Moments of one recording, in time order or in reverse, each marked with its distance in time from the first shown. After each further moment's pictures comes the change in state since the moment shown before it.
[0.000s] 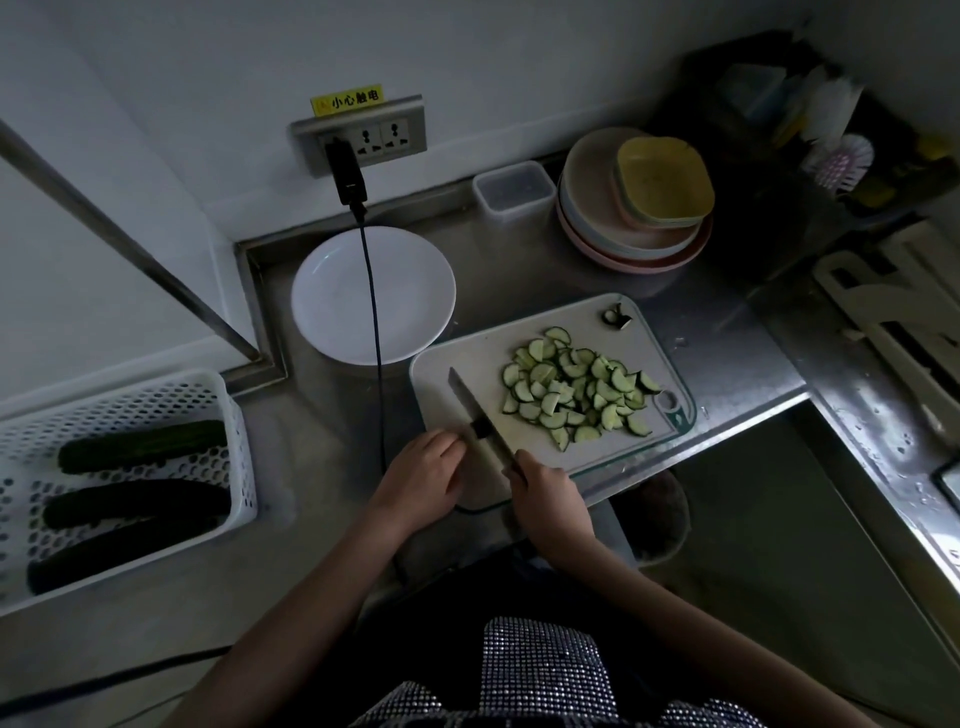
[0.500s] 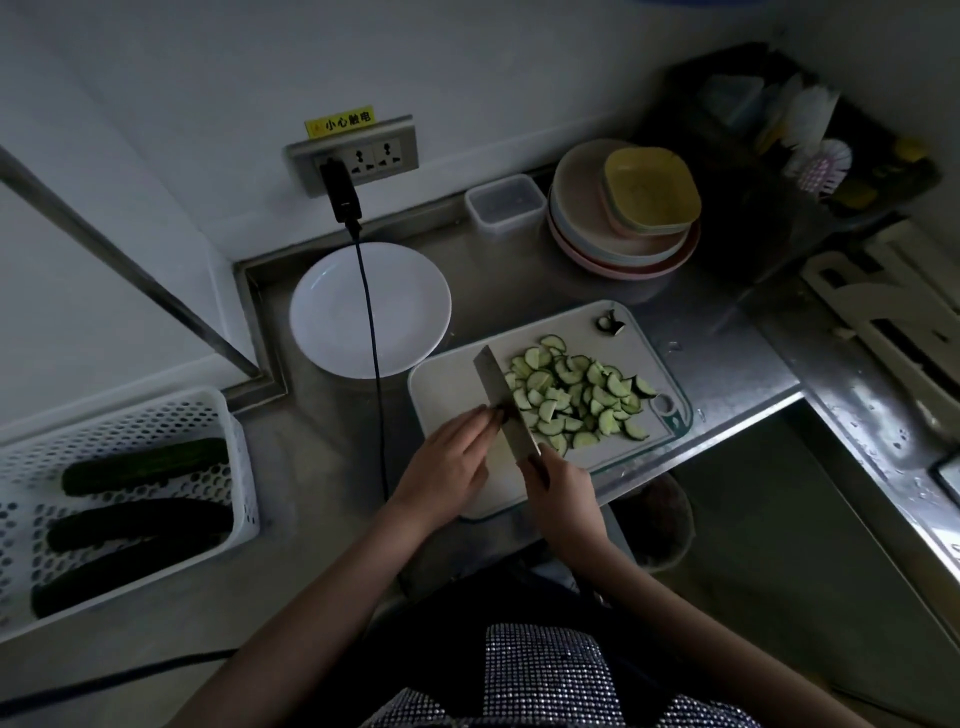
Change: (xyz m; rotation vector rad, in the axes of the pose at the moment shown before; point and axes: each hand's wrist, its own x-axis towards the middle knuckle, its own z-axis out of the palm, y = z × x) left_hand 0.023 0.020 -0.011 -0.076 0.039 0.077; right_hand -0.003 0.004 -0.010 0.244 0.170 0.028
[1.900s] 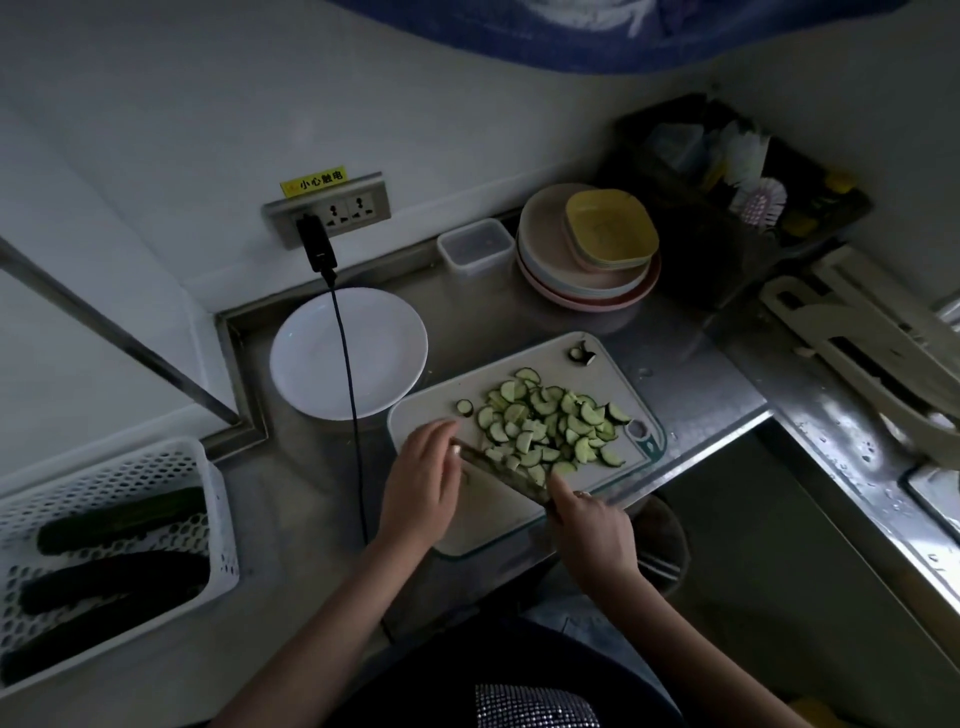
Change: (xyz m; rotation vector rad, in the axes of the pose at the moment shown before) left_hand 0.014 0.017 -0.018 -0.170 0.289 -0.227; right_hand 0.002 0.032 -0.039 -0.605 0.045 -0.206
